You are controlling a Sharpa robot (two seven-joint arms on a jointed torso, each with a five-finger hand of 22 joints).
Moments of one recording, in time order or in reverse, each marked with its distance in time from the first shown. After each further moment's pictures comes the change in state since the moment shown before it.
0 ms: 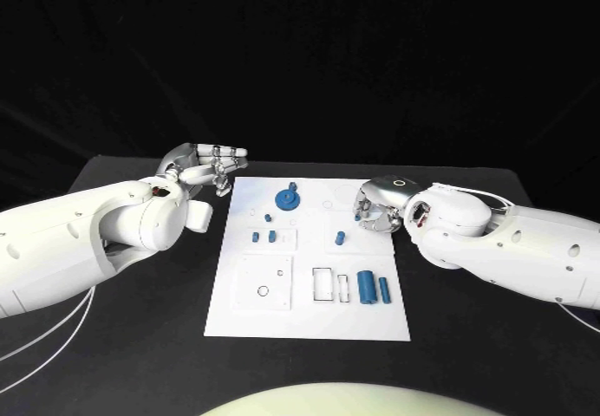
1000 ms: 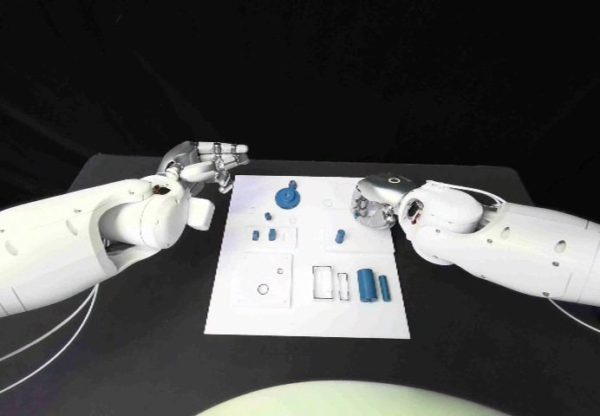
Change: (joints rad) left arm 0.000 0.001 0.000 0.010 0.041 0.001 0.014; left_hand 0.004 0.004 -0.003 -0.014 0.000 -0.017 0.016 -0.010 -0.010 -0.019 0.012 0.005 0.002 -0.007 0.007 -0.018 -0.020 0.015 -0.011 0.004 -0.028 -0.024; right arm -0.006 0.035 0.005 -0.038 -0.005 -0.004 0.003; right_hand -0.014 0.024 0.090 -0.040 -0.029 0.061 -0.022 0.005 0.018 0.068 -0.018 -0.014 -0.032 -0.004 -0.004 0.026 0.000 0.000 0.011 -0.011 0.047 0.049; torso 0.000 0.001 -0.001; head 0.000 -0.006
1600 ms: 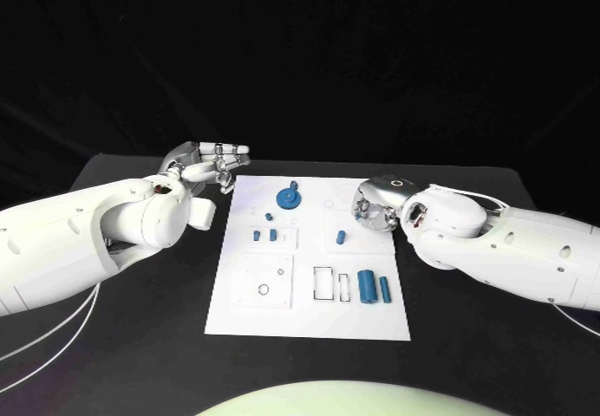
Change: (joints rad) left arm 0.000 0.002 0.000 -0.003 0.001 0.001 -0.011; left_hand 0.000 0.000 0.000 -0.006 0.000 -0.004 0.003 0.000 -0.001 -0.004 0.004 0.000 0.000 -0.004 0.004 -0.004 -0.007 0.000 -0.004 0.004 -0.008 -0.006; right arm -0.009 -0.017 -0.003 0.022 -0.003 -0.034 0.000; right_hand -0.005 0.013 0.026 -0.026 -0.005 0.028 -0.010 0.012 0.013 0.034 -0.013 -0.008 -0.007 0.000 -0.007 0.004 0.000 0.000 0.007 -0.007 0.028 0.023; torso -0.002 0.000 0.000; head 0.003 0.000
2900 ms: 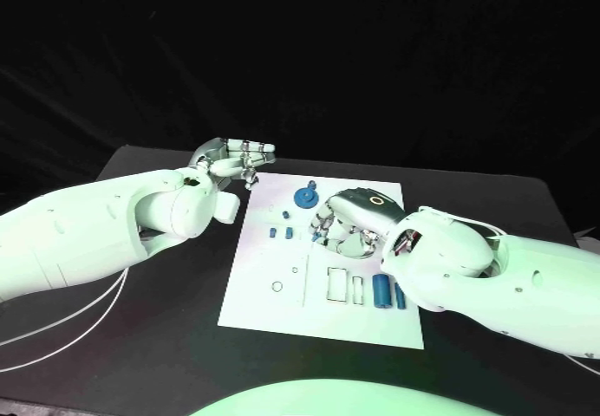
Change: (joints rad) left arm 0.000 0.021 -0.001 -0.017 0.001 0.010 -0.009; left_hand 0.000 0.000 0.000 0.000 0.000 -0.004 0.003 -0.004 -0.003 -0.007 0.000 0.000 0.000 -0.003 0.004 -0.005 -0.005 0.000 0.000 0.000 -0.004 -0.004; right arm -0.013 0.028 0.015 0.297 0.050 -0.103 0.028; right_hand -0.006 0.005 0.003 -0.008 -0.005 0.006 0.000 0.001 0.006 0.009 -0.001 0.000 -0.001 0.000 0.000 0.008 0.001 -0.009 0.004 -0.004 0.011 0.011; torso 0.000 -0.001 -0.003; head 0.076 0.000
